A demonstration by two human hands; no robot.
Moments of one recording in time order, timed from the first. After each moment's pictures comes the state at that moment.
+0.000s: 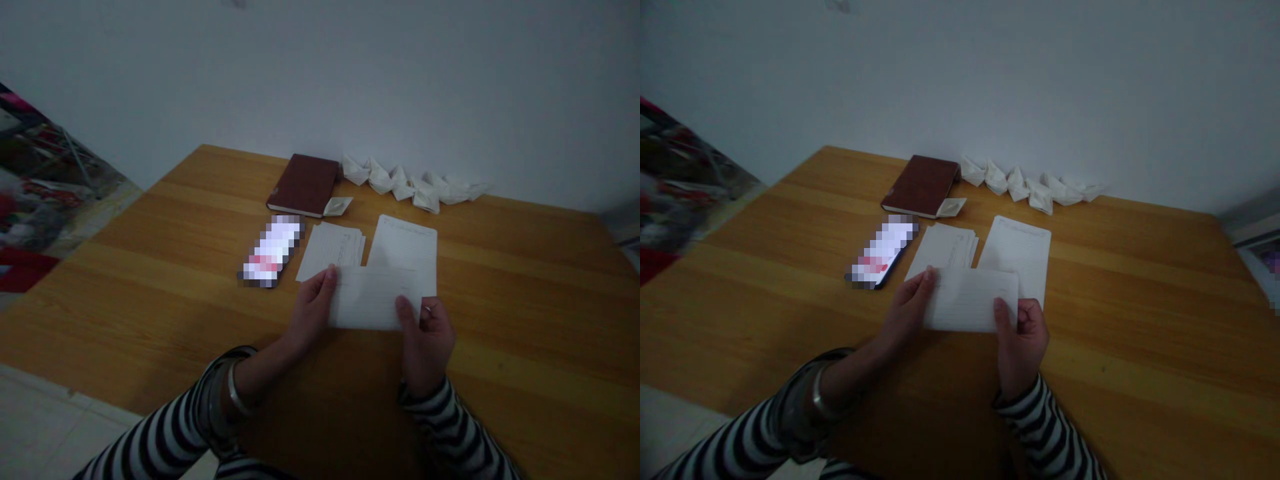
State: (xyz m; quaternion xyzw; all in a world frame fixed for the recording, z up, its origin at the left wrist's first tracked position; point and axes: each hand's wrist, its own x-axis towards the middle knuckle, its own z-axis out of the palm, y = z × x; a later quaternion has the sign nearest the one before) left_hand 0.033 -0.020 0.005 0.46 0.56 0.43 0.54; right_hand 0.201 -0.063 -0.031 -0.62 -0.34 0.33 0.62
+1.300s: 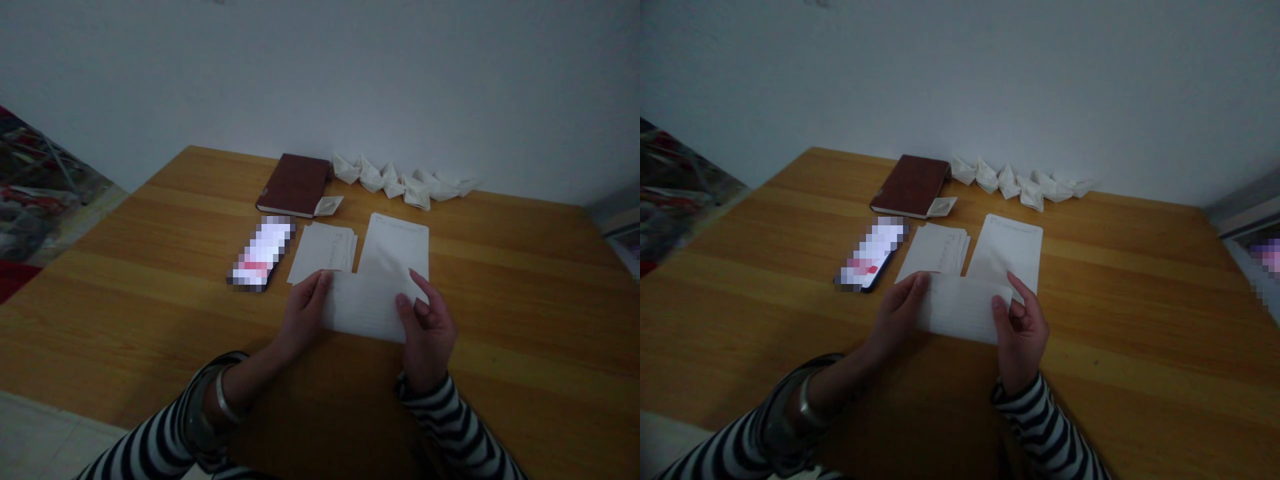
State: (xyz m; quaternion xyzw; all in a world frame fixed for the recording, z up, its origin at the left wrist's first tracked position) left_hand 0.030 -0.024 0.008 0.57 0.55 0.41 0.46; right_hand 0.206 -0.064 -0.015 -0.58 -0.34 0.39 0.63
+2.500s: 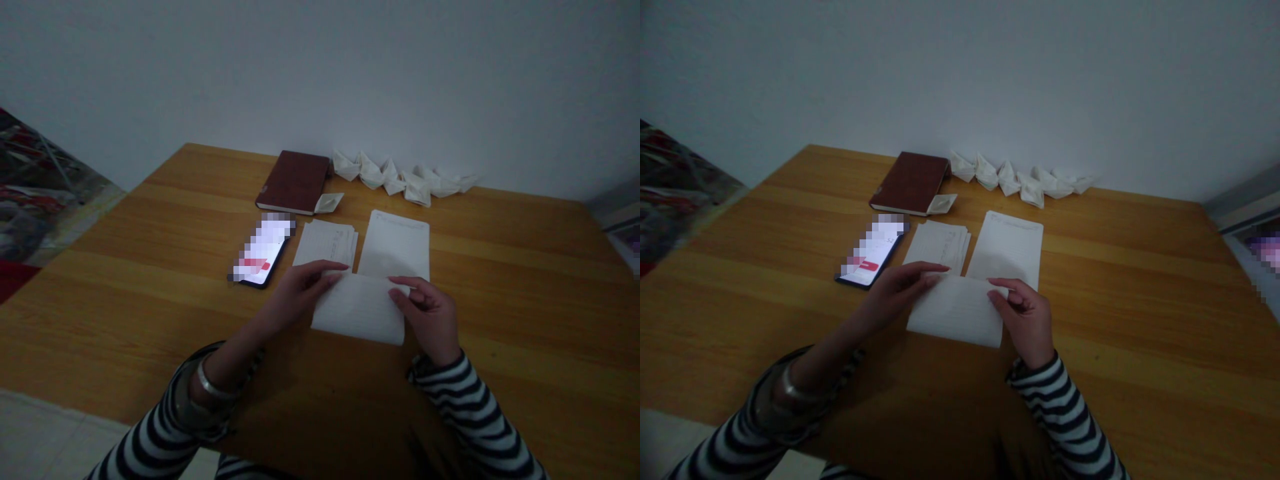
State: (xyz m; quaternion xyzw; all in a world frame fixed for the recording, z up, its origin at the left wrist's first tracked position) left_hand 0.003 0.005 0.017 0.69 0.46 0.30 0.46; right_hand 0.241 -0.044 -0.019 -0.59 -0.50 0.41 0.49
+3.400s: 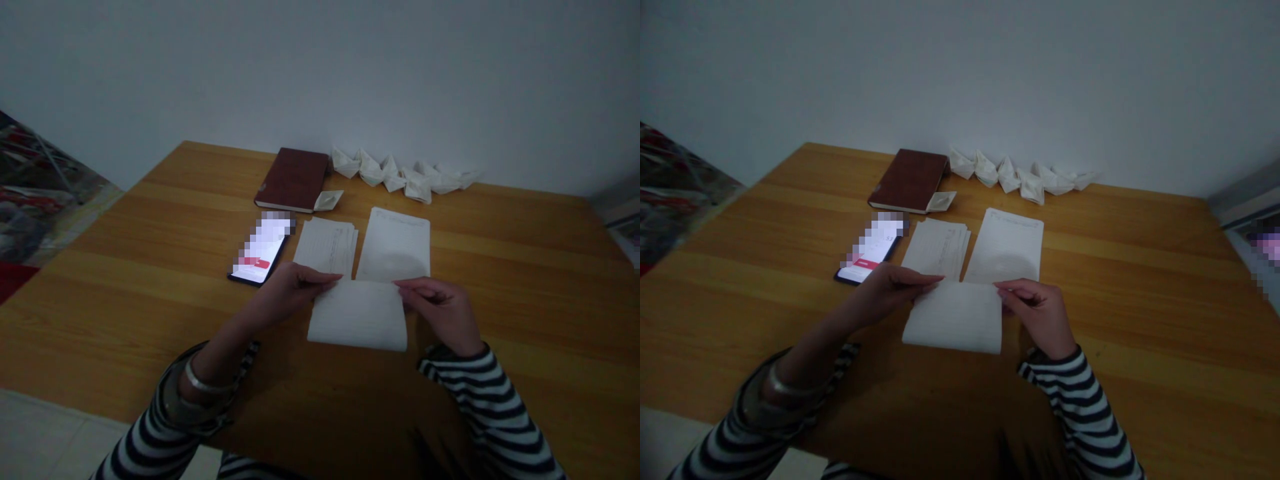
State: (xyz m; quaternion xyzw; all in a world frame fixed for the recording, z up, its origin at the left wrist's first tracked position) left_hand -0.016 0.010 0.014 0.72 0.45 0.24 0.47; right_hand 0.266 -0.037 -0.011 -0.57 -0.51 0.46 0.44
